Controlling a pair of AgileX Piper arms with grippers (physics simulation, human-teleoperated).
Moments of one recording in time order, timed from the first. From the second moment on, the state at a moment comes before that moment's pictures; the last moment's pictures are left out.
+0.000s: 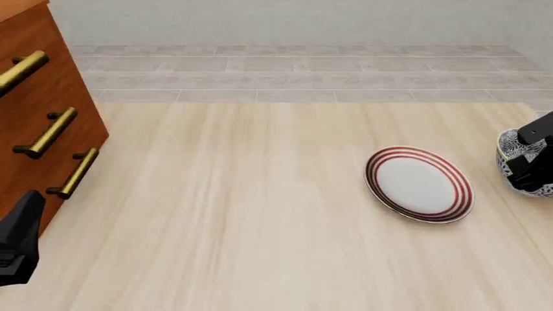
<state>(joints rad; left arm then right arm) 0.00 0.02 0.00 -0.02 0.00 -0.36 1.35 -0.63 0.00 -0.79</state>
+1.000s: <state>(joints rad) 0.00 0.01 -0.01 -0.01 0.00 -0.39 1.54 -0.65 -0.12 -0.80</state>
